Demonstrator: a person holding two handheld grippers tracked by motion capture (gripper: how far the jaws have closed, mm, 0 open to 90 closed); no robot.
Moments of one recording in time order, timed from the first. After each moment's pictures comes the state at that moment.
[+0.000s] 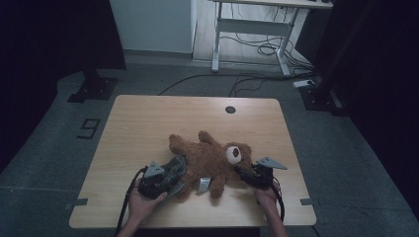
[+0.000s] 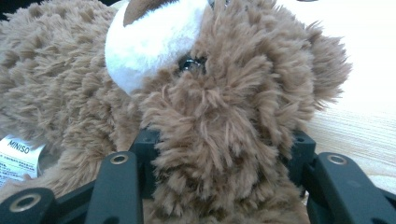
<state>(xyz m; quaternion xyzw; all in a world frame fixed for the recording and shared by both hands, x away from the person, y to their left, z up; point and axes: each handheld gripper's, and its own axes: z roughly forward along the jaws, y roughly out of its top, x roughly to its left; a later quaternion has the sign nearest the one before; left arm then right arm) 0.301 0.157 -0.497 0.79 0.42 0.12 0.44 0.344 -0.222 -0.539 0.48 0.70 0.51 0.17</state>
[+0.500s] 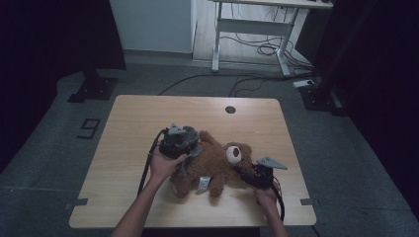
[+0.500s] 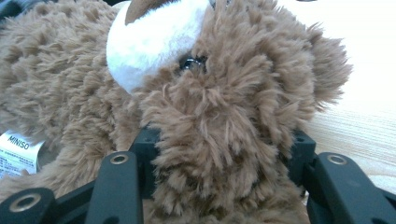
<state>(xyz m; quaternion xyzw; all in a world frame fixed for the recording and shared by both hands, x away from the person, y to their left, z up) 0.403 0.102 -0.450 0.80 0.43 0.13 0.40 0.344 -0.222 -0.539 0.48 0.69 0.51 0.16</state>
